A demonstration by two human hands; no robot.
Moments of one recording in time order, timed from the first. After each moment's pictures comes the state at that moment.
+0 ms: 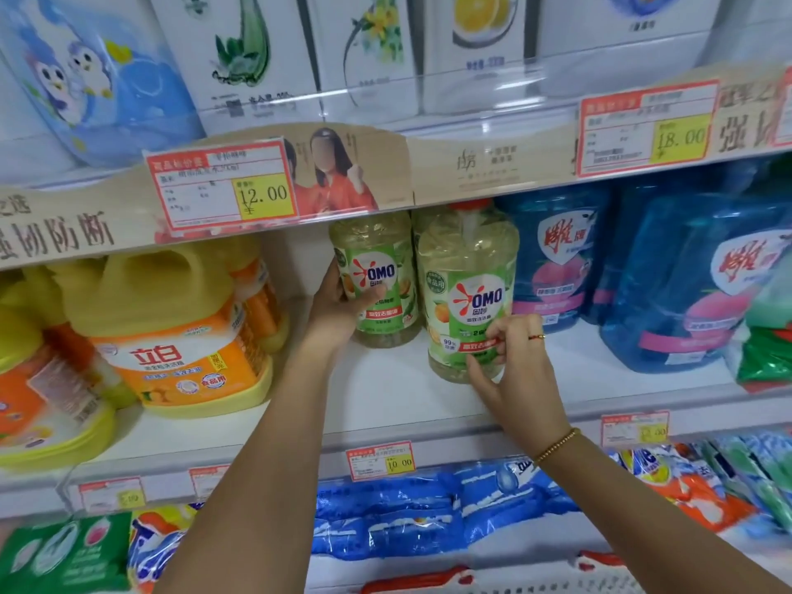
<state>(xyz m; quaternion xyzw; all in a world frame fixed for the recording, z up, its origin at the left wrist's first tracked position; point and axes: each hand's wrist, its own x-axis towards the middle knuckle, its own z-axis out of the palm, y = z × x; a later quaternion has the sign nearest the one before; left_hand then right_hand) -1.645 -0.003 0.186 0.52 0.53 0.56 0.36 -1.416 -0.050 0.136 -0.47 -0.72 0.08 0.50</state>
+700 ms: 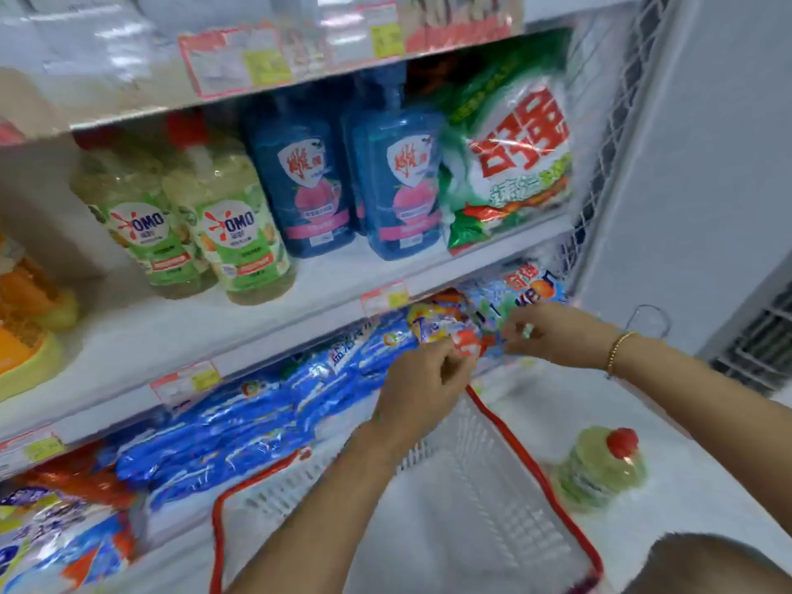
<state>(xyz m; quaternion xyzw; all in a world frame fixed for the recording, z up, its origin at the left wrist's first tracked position) -1.337 -0.204 0.104 0.81 0.44 0.33 0.23 -1.121 -0.199 0.138 -0.62 -0.76 0.19 0.10</state>
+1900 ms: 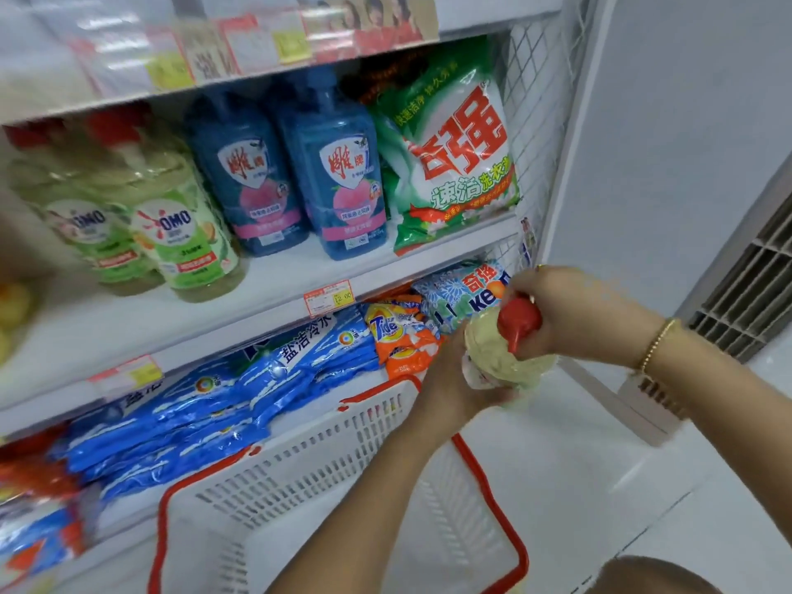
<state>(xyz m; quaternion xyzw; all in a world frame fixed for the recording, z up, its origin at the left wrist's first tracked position) -1.234 -0.239 0.104 0.71 0.41 0.31 0.48 -1.085 -0.260 0.218 -0.65 -0.75 0.08 0.09</state>
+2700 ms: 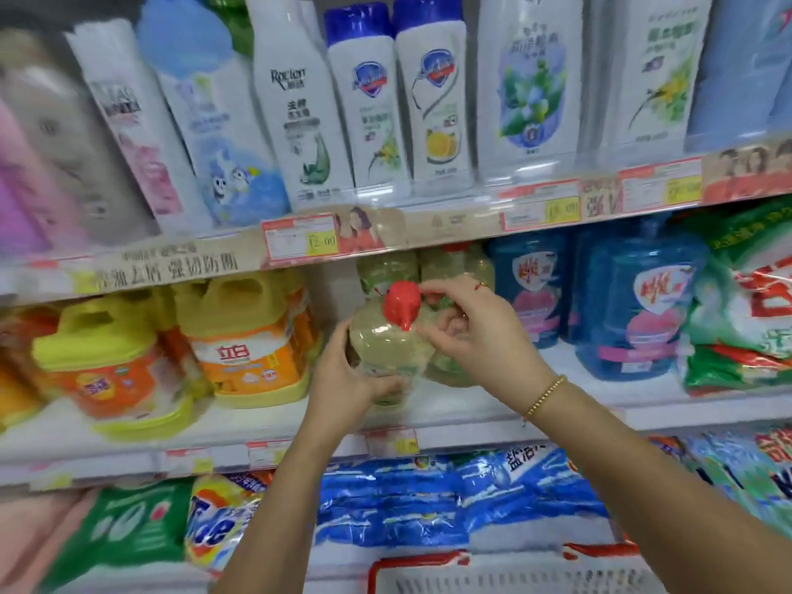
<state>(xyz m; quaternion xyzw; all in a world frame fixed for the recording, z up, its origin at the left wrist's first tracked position) -1.598 -0.167 0.225 0.57 0.58 0.55 0.19 -1.418 -0.138 0.277 -0.33 -0.81 0.18 0.45</state>
